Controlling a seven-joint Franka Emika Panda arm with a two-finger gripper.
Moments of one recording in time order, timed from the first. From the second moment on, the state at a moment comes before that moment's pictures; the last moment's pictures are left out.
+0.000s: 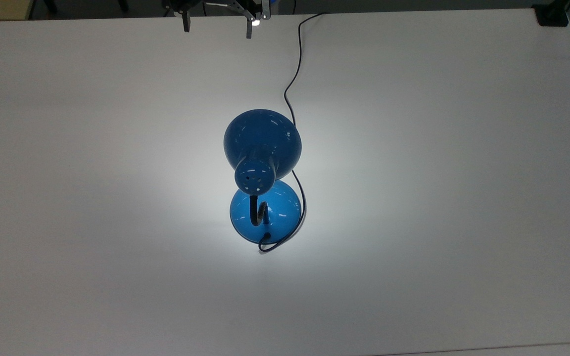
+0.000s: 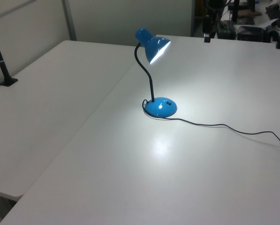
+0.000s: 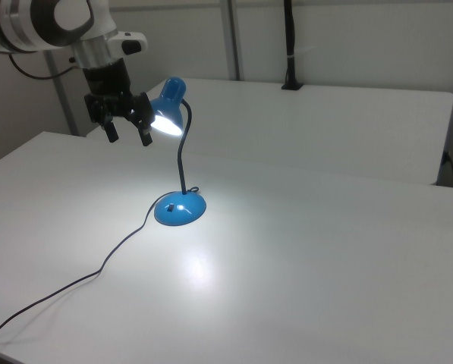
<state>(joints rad) 0.07 0.03 0.00 -1.59 -0.10 1.63 0.08</state>
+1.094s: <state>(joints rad) 0.07 0.04 0.00 -1.59 -0.10 1.63 0.08</state>
